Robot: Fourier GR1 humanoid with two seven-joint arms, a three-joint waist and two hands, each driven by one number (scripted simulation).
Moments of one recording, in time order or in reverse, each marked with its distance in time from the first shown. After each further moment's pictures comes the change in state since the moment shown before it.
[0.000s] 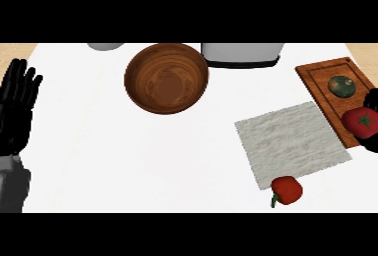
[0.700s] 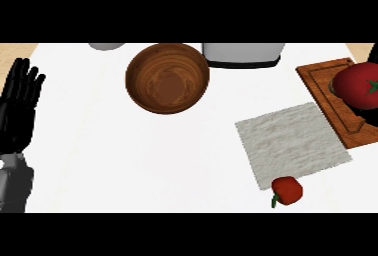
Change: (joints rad) left arm -0.014 -0.008 0.001 0.027 -0.009 -0.003 -0.021; right arm -0.218 0.116 -0.109 -0.389 -0.325 0.184 0.178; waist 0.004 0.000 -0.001
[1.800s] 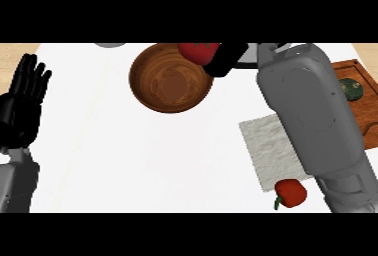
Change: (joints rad) left arm -0.033 -0.012 -0.012 0.016 -0.016 -0.004 0.007; right arm -0.597 0.423 0.280 0.515 0.067 -0.107 0.311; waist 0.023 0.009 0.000
